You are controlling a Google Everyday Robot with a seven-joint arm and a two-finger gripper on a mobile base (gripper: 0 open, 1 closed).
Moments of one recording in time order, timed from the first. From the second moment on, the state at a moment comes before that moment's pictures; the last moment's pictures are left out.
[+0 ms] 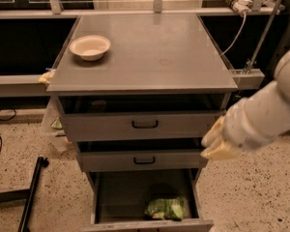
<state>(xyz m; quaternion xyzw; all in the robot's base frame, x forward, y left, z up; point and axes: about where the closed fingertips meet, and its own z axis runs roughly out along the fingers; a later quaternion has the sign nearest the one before) 0.433 -0.174 0.816 -0.61 0.76 0.08 0.21</state>
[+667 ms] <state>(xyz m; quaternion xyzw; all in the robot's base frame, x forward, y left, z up) 0.426 -0.148 0.679 -0.59 0.77 0.13 0.20</state>
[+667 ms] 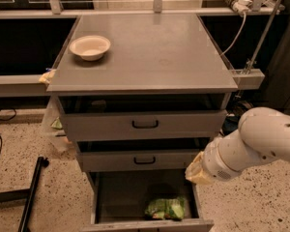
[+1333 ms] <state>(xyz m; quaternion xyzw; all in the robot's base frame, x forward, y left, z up) 0.433 -0.172 0.616 -0.61 0.76 0.10 0.20</state>
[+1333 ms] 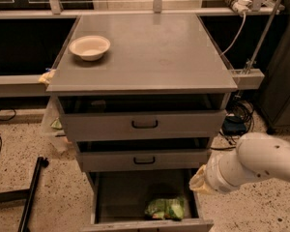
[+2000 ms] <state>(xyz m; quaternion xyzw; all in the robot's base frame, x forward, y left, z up) 0.490 -0.157 0.478 -0.62 0.73 0.15 0.24</state>
